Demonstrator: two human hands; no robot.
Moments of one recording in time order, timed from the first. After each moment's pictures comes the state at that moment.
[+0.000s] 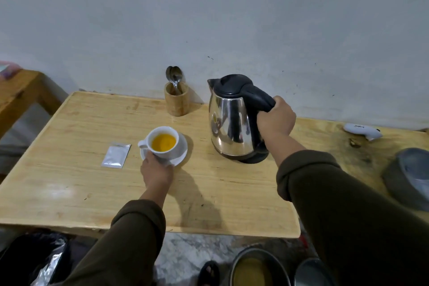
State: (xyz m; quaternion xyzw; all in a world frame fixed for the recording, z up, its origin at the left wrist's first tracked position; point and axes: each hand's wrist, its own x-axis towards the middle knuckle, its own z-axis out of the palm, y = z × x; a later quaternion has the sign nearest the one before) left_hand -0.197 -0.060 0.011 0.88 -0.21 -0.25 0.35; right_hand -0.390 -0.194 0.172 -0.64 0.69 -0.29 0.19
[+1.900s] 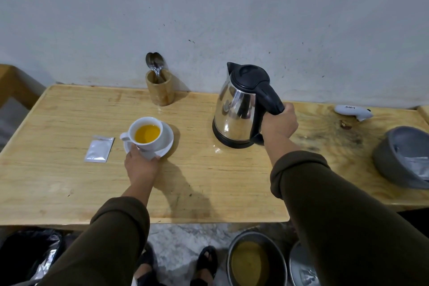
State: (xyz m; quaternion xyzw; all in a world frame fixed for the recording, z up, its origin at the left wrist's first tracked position) left_hand -0.200 -0.058 0.002 0.89 -0.22 -0.23 0.32; right_hand -0.437 -0.200 0.131 -0.46 0.75 -0.38 0.29
